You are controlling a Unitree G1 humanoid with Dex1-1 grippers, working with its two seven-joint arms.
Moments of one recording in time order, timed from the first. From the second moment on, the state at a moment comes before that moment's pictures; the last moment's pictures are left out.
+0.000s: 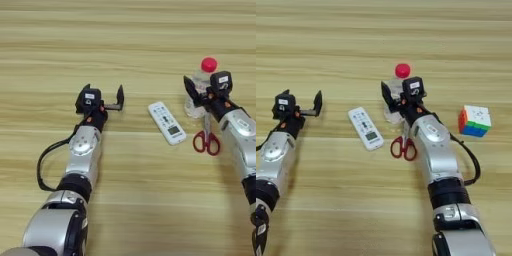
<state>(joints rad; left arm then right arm) -0.48 0.01 0.11 0.90 -0.09 -0.53 -0.13 -0.41 -0.15 -0.03 0.39 0.14 -0.10 0.30</state>
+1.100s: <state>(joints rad) -0.48 0.01 0.11 0.90 -0.08 -0.53 -0.13 -0.43 -0.10 0.01 0.49 0.12 -0.16 0.34</state>
